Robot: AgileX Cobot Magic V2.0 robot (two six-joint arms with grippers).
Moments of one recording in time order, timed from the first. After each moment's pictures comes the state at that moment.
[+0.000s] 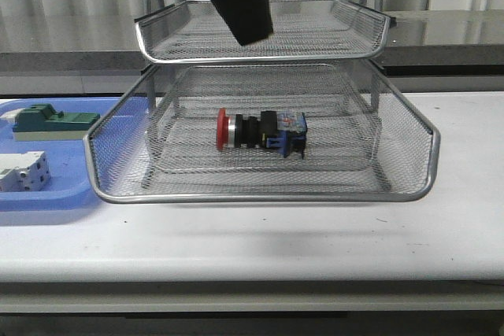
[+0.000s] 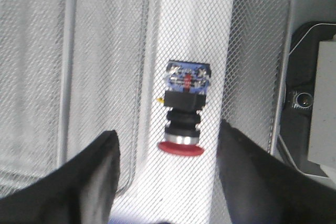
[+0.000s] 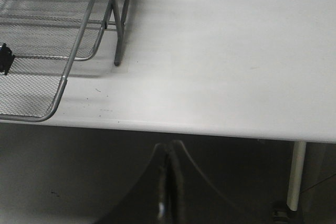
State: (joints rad) left arm -0.73 1.79 -1.78 -0.04 1.23 0.74; right arm 0.09 0.33 -0.69 -0.04 1.00 0.08
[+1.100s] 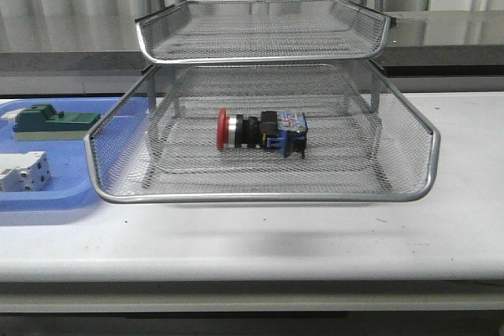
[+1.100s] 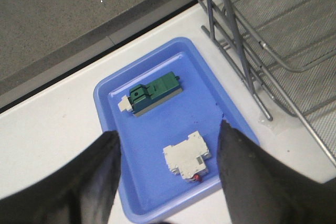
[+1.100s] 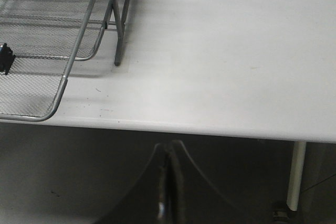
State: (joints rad) left arm -0.08 1.02 -1.33 -0.07 0.99 0.42; right arm 0.09 0.33 -0.69 -0.04 1.00 0.08
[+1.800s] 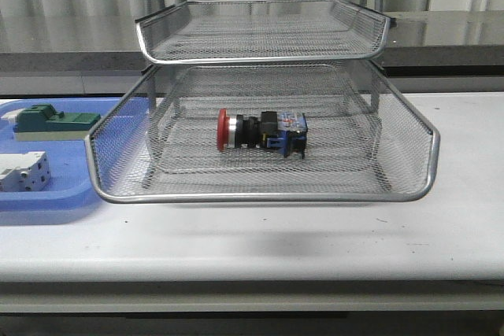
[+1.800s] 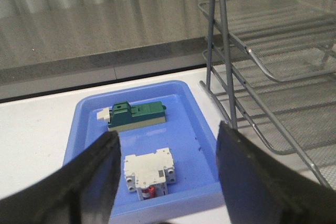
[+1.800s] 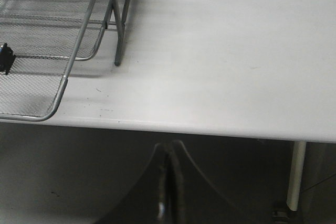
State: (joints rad) left arm -0.07 0.29 -0.32 -0.34 0.27 0.42; right arm 0.09 0.33 -0.69 -0.04 1.00 0.08
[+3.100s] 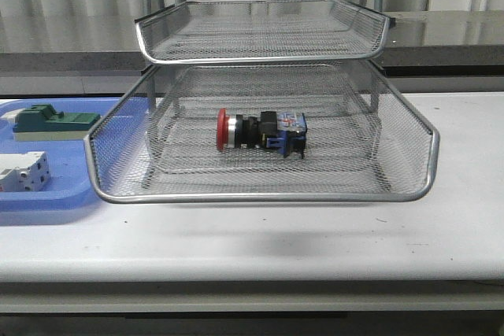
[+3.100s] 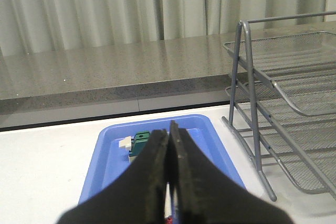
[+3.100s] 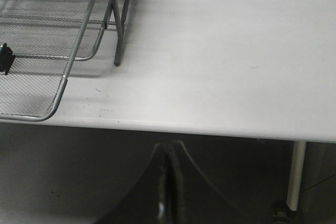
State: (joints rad) left arm -0.07 0.20 -0.22 -0.35 0.09 0.42; right arm 0.09 0.33 -0.69 -0.04 1.00 0.08
